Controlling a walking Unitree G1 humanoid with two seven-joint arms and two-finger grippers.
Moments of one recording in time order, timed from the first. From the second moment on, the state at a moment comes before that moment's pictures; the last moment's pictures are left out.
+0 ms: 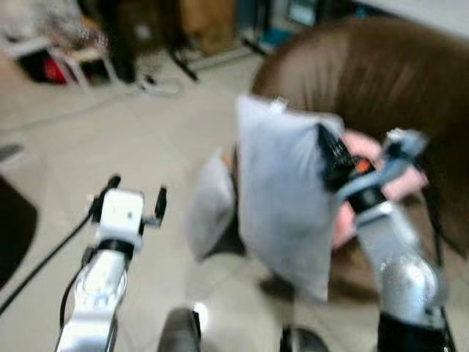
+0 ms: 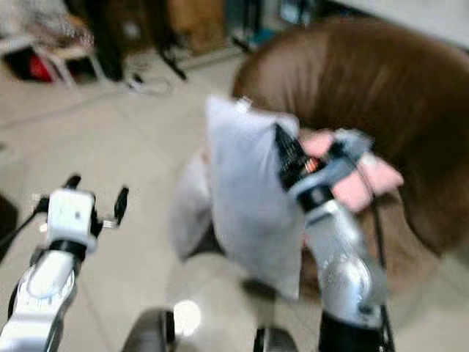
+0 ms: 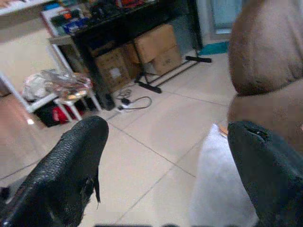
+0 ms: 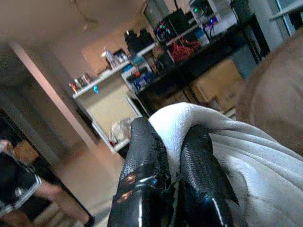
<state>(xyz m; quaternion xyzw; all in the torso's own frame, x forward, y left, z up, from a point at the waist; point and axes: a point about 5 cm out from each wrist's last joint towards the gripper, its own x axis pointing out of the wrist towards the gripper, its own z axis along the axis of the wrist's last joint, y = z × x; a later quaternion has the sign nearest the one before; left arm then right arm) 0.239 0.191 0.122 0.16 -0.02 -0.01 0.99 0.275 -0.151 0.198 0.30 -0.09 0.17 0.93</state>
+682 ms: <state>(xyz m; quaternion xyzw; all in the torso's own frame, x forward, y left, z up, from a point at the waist) 0.251 0.182 0.156 0.17 -0.08 -0.04 0.98 0.284 -0.188 0.214 0.30 -0.12 0.02 0.95</state>
